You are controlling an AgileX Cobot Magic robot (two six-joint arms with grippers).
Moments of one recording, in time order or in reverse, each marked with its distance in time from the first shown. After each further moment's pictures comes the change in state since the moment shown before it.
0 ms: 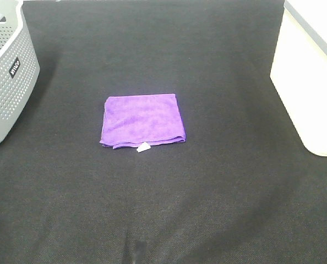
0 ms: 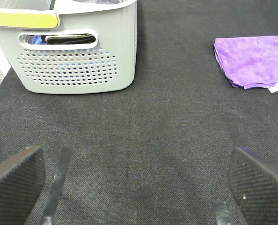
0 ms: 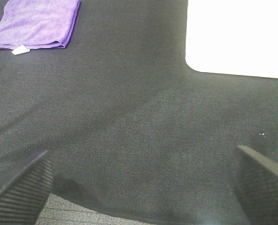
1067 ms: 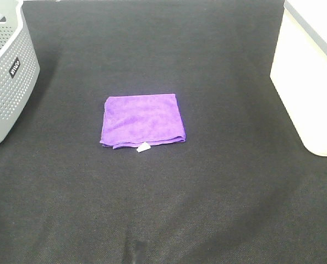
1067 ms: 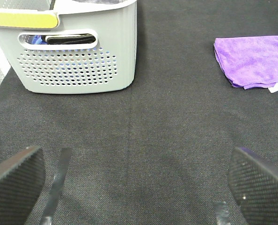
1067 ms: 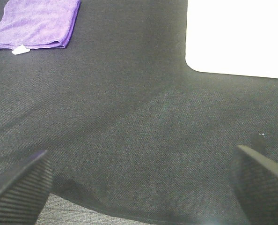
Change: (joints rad) left arm 0.000 0.000 0.000 0.000 0.000 0.000; right arm 0.000 0.000 0.000 0.000 0.000 0.000
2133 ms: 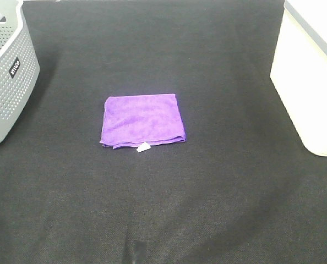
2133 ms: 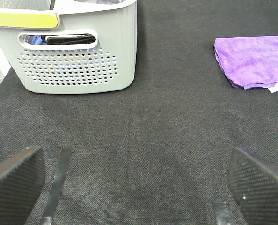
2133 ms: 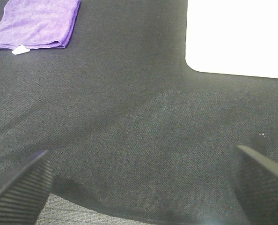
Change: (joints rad) left arm 0.000 0.000 0.000 0.000 0.000 0.000; right arm 0.000 0.000 0.000 0.000 0.000 0.000
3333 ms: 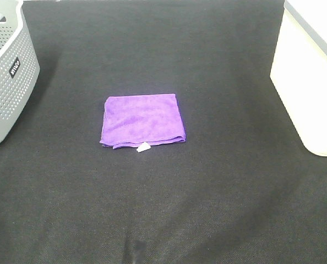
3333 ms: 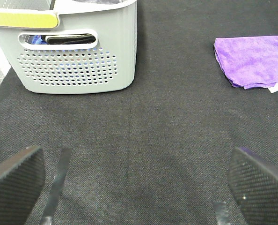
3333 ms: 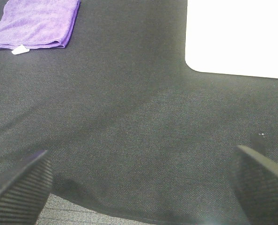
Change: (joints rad) left arm 0.000 0.000 0.000 0.000 0.000 0.000; right arm 0.000 0.000 0.000 -0.001 0.000 0.000
